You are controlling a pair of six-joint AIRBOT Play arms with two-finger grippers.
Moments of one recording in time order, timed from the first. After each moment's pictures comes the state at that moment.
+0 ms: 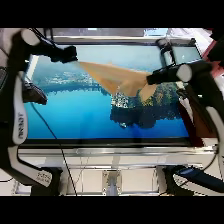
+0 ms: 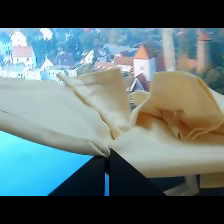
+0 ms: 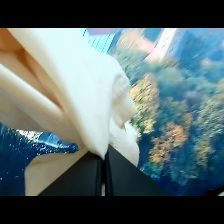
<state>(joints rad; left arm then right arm) -0.08 -1.64 2.07 1.14 -1.29 -1.54 0.25 -1.20 1.47 -1.67 1.08 1.49</state>
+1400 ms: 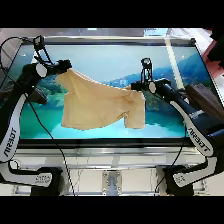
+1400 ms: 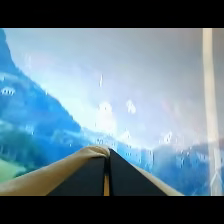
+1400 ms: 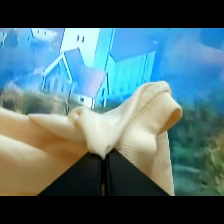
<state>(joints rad) -0.08 -1.52 1.41 1.36 -0.45 -1.73 0.28 -1.63 1.29 -1.59 0.46 1.75</state>
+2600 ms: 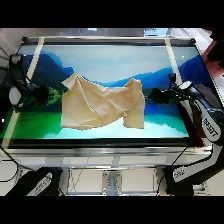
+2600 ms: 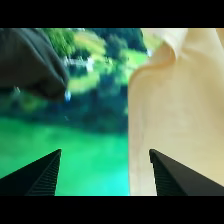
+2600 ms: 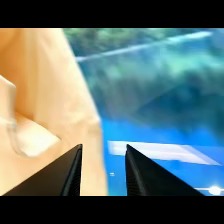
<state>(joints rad) -0.03 -0.90 0.95 1.74 -0.96 -1.73 -0.16 -1.71 1.21 -0.78 0.93 1.26</state>
